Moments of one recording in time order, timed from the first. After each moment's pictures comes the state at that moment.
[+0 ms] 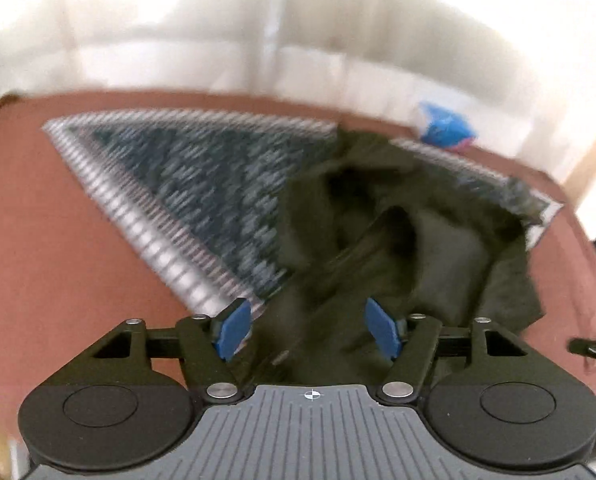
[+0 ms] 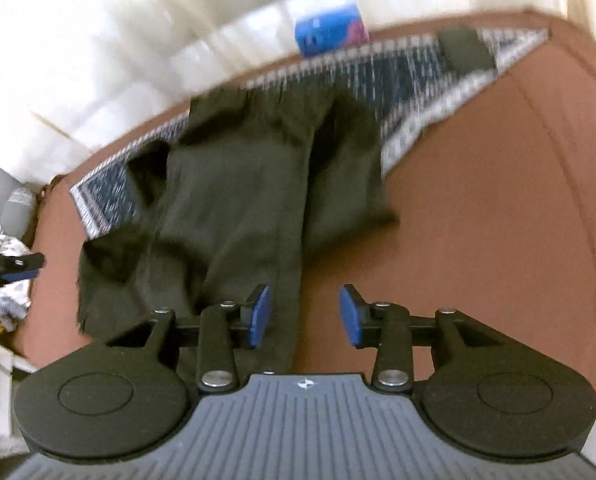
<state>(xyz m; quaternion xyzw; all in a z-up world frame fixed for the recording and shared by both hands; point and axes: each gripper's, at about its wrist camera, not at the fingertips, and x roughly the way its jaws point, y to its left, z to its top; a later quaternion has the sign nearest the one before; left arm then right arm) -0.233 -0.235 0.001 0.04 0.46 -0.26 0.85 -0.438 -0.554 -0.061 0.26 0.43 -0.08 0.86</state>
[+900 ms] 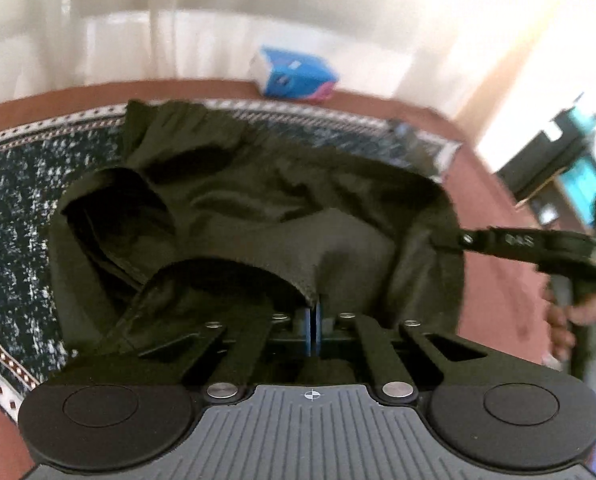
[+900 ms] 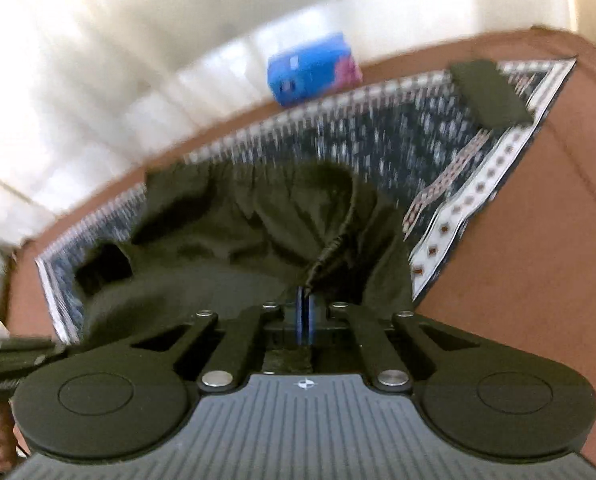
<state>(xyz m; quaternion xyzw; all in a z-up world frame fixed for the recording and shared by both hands) -0.209 -0.345 -0.042 0.04 0.49 -0.45 0.75 -0.338 -0.612 -0.077 0.29 0.38 -0.13 0.87</state>
